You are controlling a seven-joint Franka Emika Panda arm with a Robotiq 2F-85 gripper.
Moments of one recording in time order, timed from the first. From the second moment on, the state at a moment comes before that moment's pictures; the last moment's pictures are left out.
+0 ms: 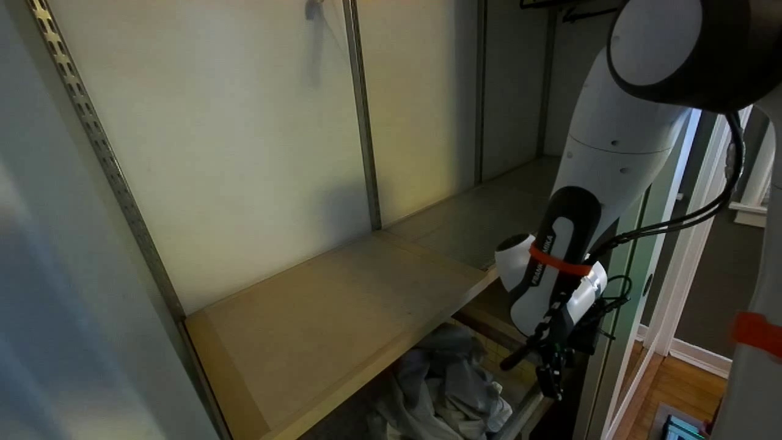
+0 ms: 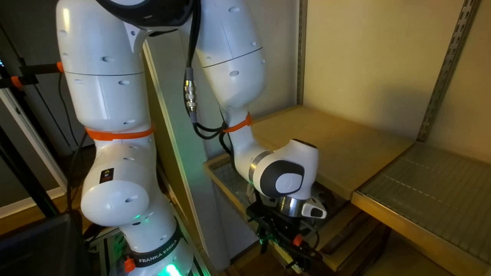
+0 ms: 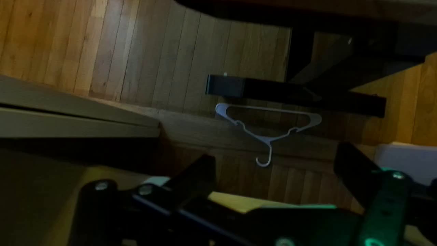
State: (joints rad) arm -0.25 0.15 -0.27 -2.76 -0.45 2.59 -0.26
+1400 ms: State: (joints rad) arm -0.24 0.28 -0.21 -2.74 -0.61 3.16 -0.06
